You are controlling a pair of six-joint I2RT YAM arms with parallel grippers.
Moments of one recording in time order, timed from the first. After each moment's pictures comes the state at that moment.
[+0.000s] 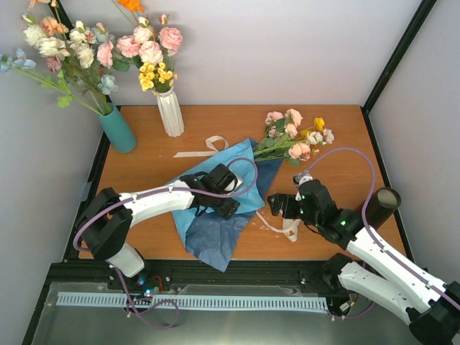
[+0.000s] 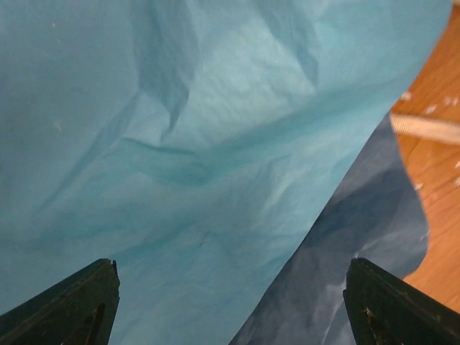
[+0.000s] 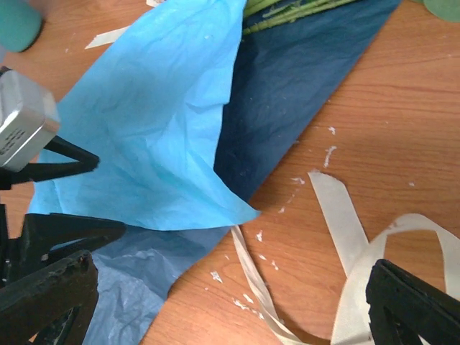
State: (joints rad) left arm -0.85 1.59 1.00 -0.51 0.01 -0.16; right arm 0.66 0.79 0.61 -0.52 0.03 0.61
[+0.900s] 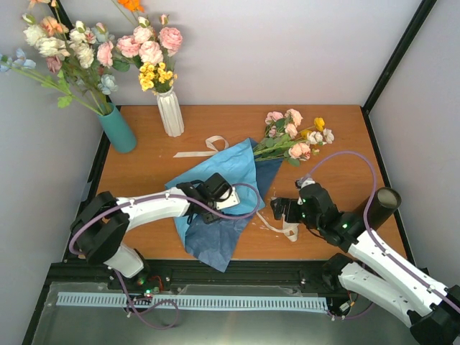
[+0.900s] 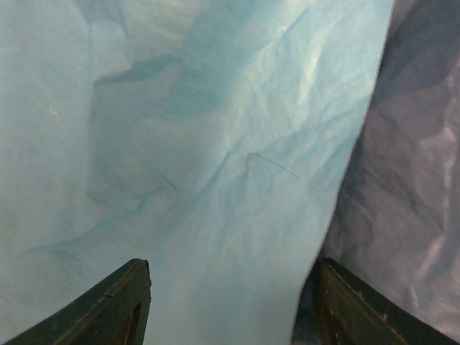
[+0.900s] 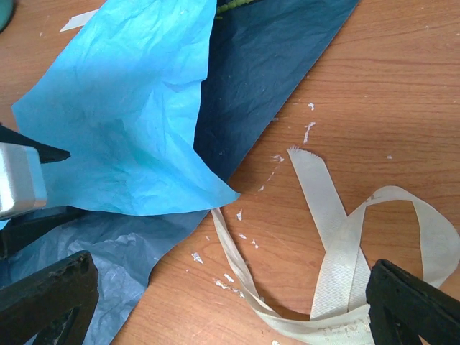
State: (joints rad) left arm -0.87 1.52 0.88 -0.53 -0.16 0.38; right arm 0.66 0.74 0.57 -0.58 0.05 0.62
